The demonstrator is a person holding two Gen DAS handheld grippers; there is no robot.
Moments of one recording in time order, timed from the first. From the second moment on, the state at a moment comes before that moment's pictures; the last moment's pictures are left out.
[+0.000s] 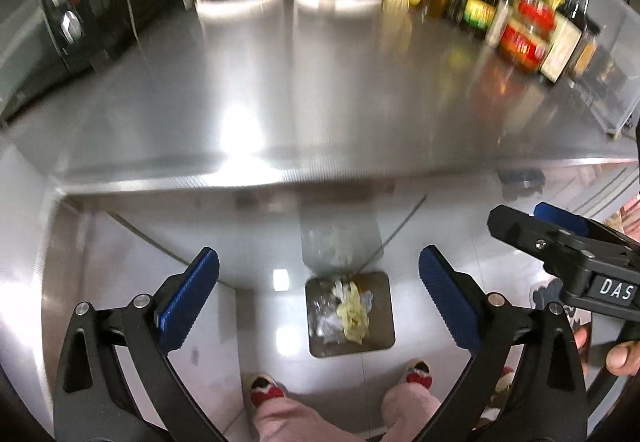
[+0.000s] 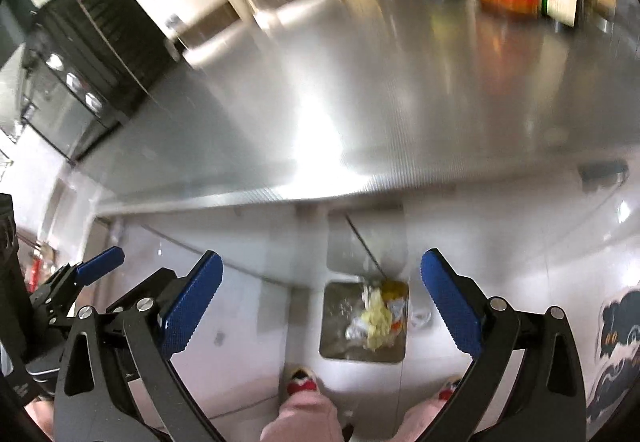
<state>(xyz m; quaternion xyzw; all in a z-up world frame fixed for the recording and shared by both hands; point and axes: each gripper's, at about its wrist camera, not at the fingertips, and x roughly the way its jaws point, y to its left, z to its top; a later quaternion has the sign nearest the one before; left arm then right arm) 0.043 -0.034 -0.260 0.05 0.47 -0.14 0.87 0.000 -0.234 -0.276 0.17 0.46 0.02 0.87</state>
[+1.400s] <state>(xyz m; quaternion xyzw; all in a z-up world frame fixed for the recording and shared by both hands) -0.025 -0.004 0.055 0.02 0.16 -0.11 0.98 -0.094 -0.246 0.055 0.07 0.10 -0.04 0.99</state>
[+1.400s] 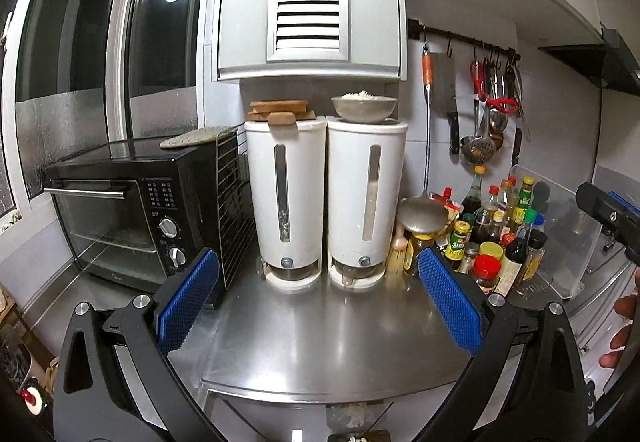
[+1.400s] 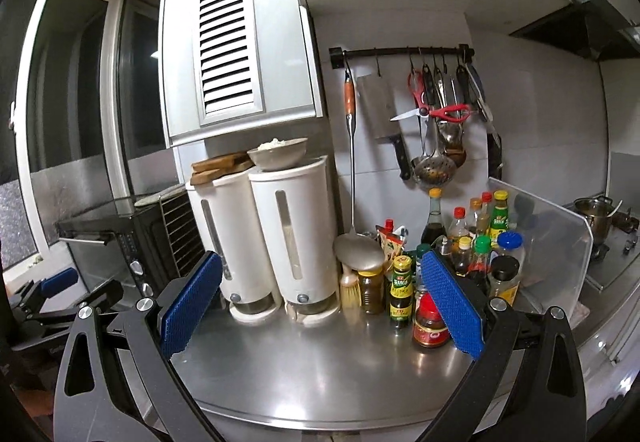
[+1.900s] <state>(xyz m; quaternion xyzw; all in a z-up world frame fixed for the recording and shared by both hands) -0.033 -0.002 0.061 0.01 0.15 -0.11 0.98 -0.097 -0.242 0.058 0.05 0.10 -0.07 0.99</state>
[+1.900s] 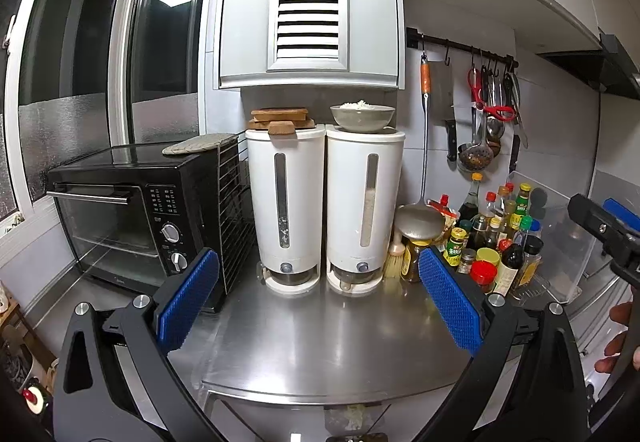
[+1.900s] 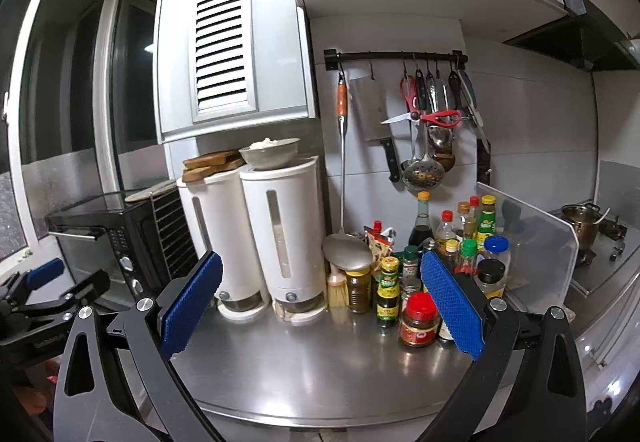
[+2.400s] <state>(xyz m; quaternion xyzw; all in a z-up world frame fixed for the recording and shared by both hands) -0.040 -0.002 0.066 0.03 0.15 -0.11 0.98 -0.102 -0.245 0.056 0.05 0.11 -0.08 0.99</state>
